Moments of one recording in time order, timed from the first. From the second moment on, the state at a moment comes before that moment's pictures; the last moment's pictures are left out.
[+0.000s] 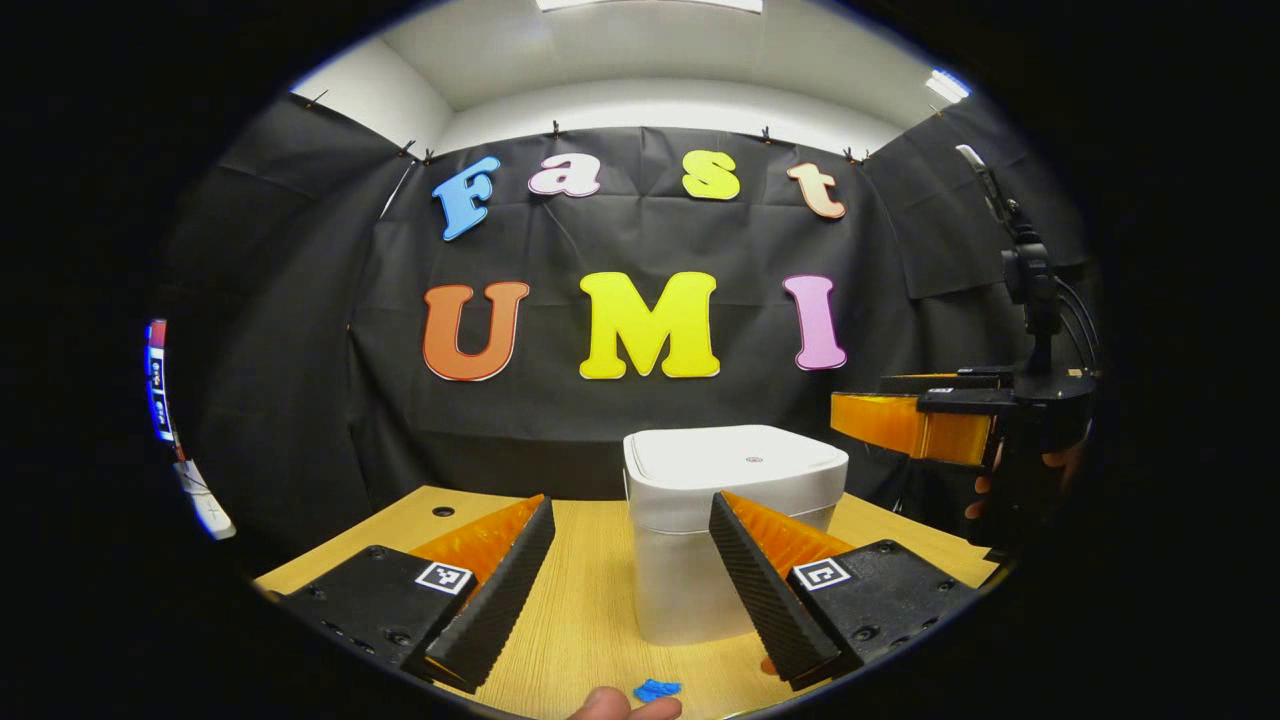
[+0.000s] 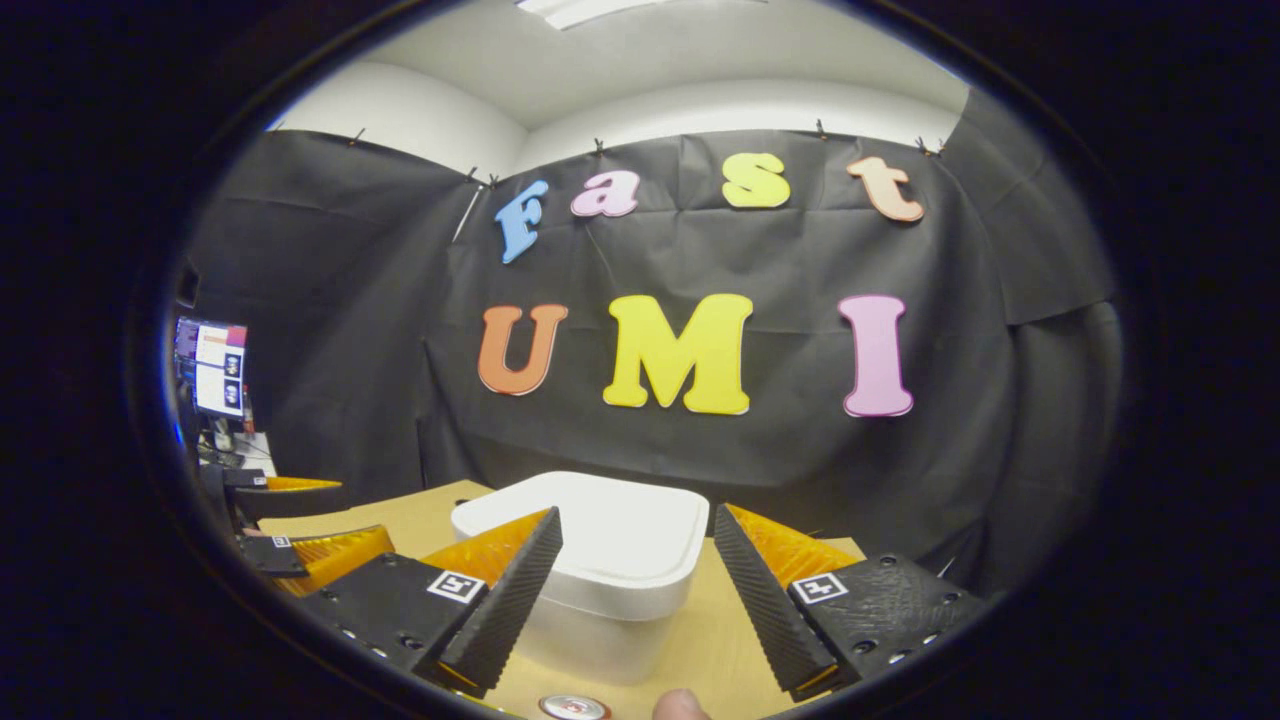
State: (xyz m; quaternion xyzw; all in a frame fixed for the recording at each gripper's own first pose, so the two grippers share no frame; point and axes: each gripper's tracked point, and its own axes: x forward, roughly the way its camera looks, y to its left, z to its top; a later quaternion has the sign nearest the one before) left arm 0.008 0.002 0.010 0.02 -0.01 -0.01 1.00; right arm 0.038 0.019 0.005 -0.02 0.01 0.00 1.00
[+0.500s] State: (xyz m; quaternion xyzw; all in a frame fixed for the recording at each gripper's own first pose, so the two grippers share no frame) left arm 0.000 0.007 0.005 0.03 -0.01 -0.01 1.00; right arm 0.068 0.048 -0.005 0.02 0.03 0.05 1.00
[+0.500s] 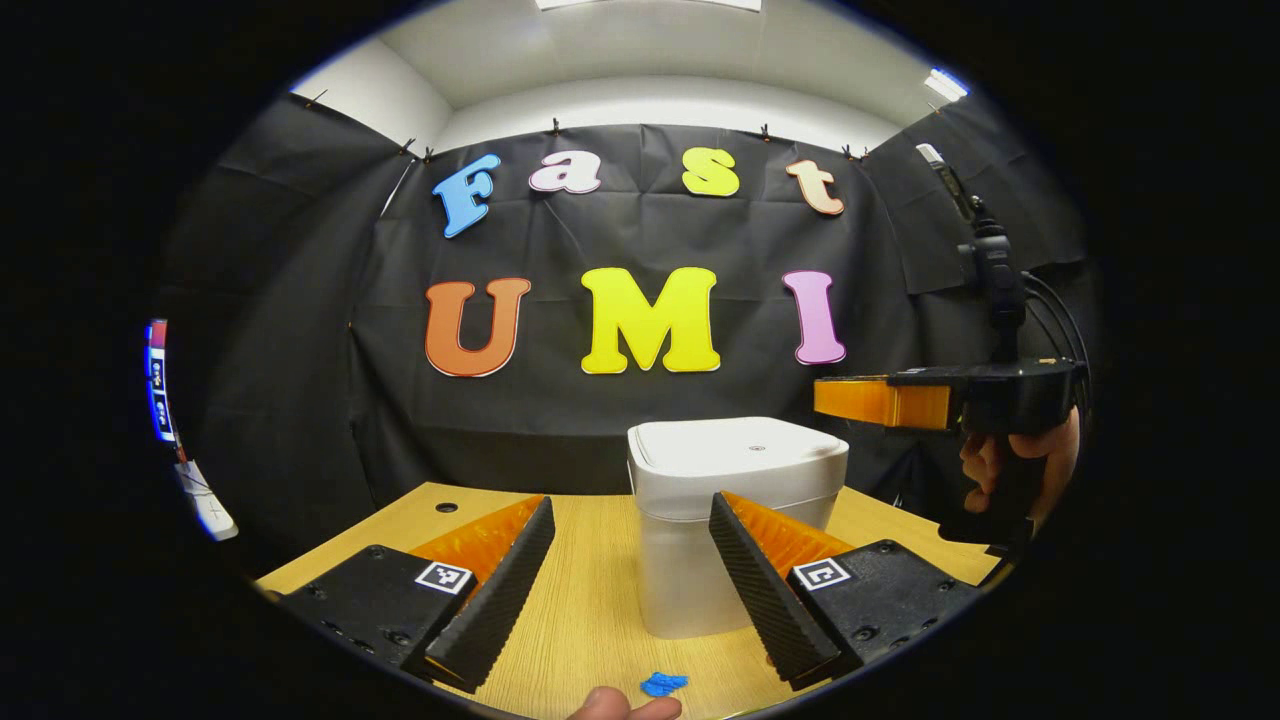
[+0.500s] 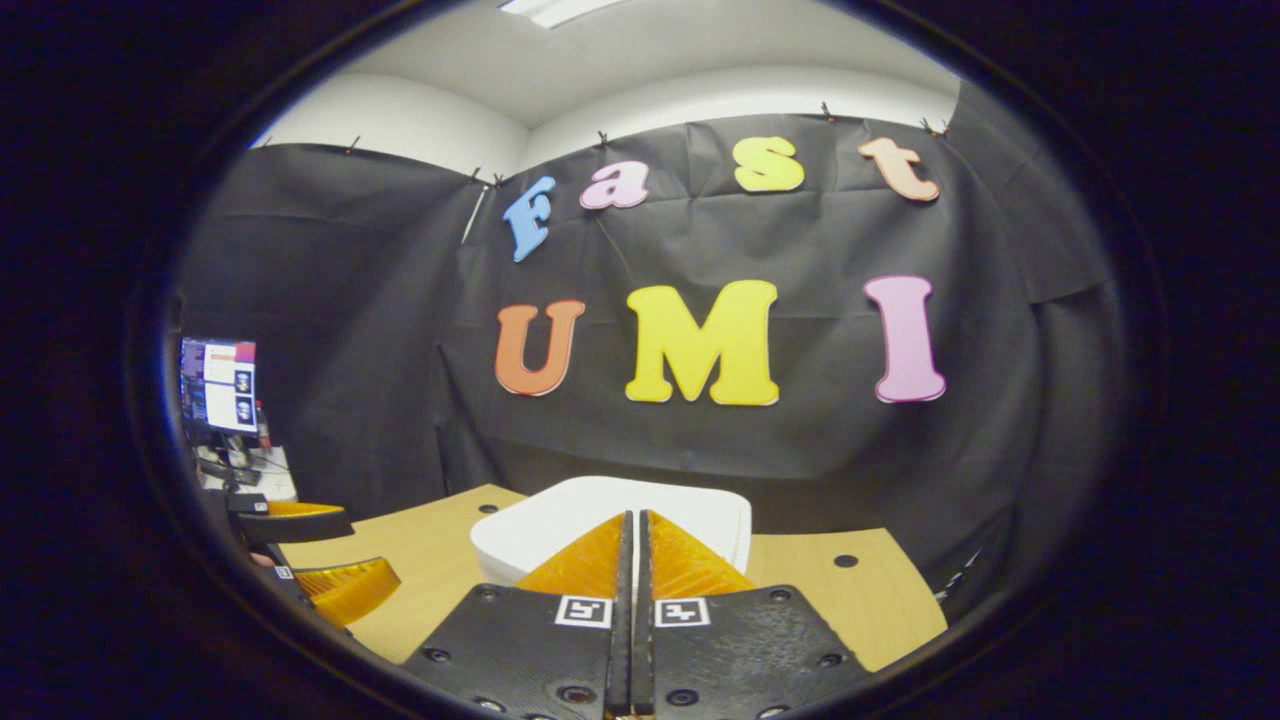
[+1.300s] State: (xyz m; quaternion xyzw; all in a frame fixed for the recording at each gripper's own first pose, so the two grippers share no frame) left arm 0.003 0.018 -0.031 0.02 0.02 -0.01 1.00; right arm 0.090 0.056 -0.045 0.05 0.14 0.09 0.98
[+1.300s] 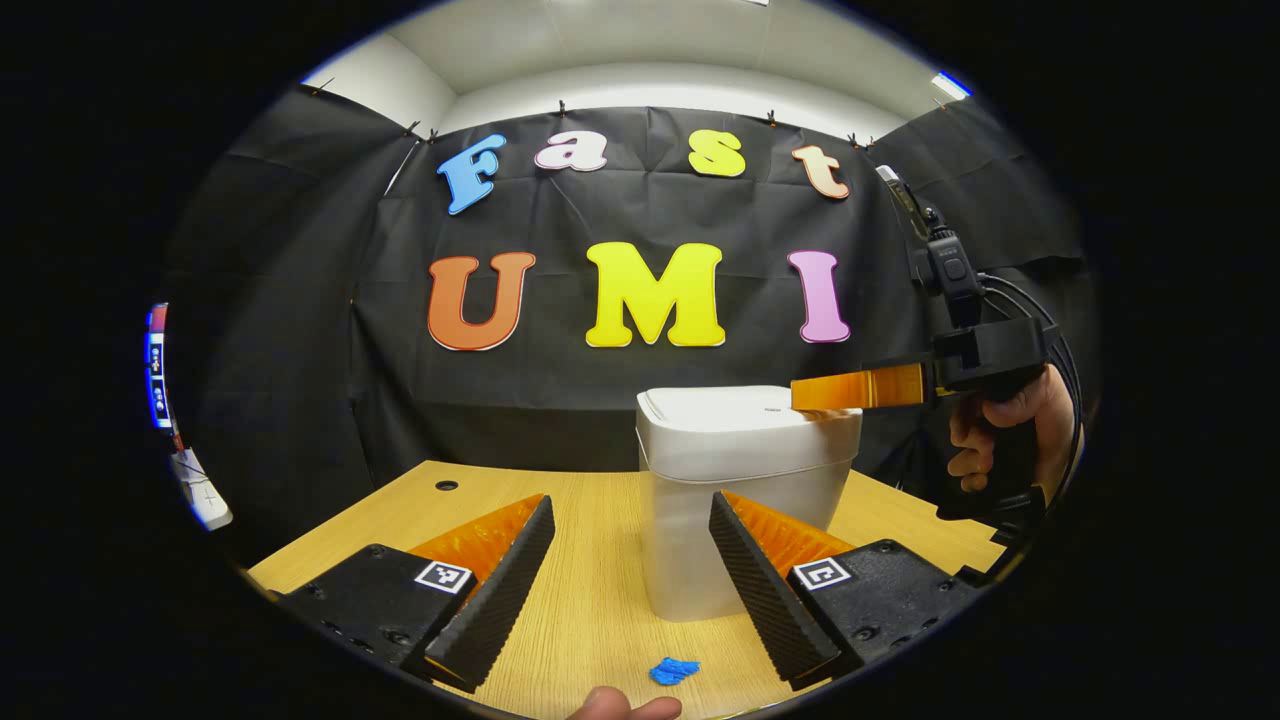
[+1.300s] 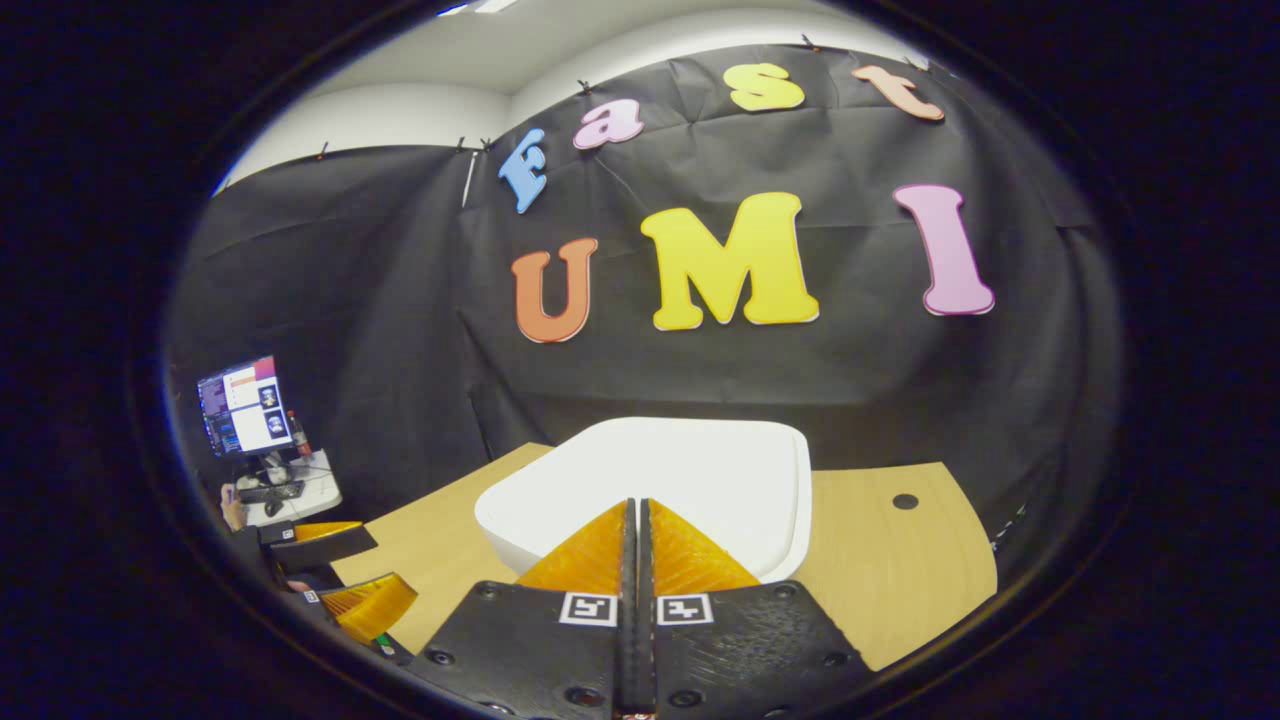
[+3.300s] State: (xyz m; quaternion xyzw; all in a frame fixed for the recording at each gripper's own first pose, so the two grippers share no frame) left arm -0.026 -0.012 -0.230 -0.04 0.25 -0.01 0.97; right arm -0.019 -0.016 -0.115 0.02 0.03 -0.05 1.00
